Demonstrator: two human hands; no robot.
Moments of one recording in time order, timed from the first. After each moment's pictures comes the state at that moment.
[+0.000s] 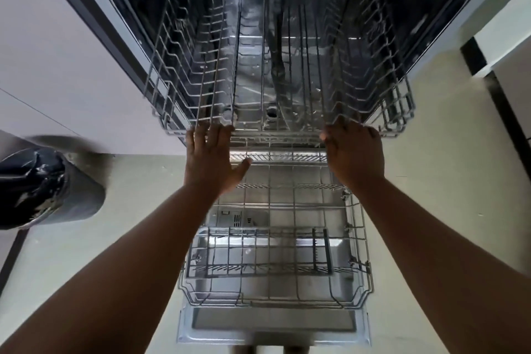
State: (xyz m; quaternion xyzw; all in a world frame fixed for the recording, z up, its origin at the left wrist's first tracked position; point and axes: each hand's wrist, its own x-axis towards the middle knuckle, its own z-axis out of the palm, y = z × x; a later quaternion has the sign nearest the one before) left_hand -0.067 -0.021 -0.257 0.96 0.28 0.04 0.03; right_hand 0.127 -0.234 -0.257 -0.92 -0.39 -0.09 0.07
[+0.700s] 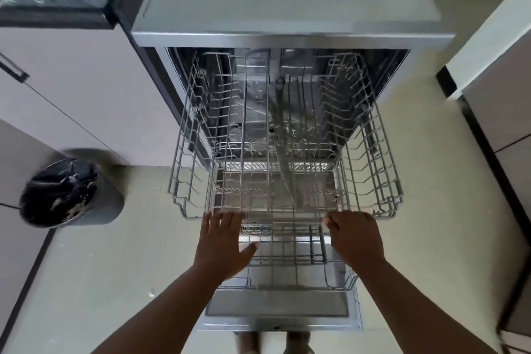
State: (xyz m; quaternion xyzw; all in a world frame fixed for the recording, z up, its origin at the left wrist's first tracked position) left_hand -0.217 -0.123 -0.233 0.97 0.23 -0.02 0.12; right_hand -0.022 -0.346 -0.231 -0.93 -0.37 -0.01 0.07
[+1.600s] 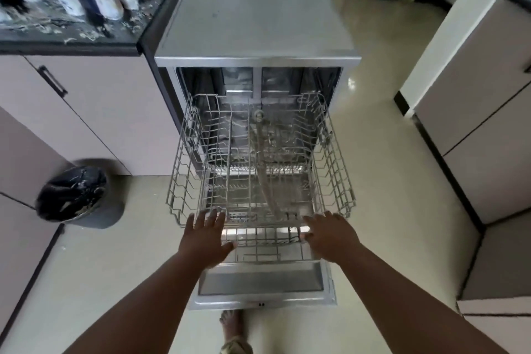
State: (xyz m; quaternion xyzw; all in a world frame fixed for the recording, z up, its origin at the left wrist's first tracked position) left_hand -0.298 -0.206 -0.143 0.94 0.24 -0.22 0.05; right_hand -0.110 -0.438 -0.147 -0.88 -0.44 0.15 -0.09
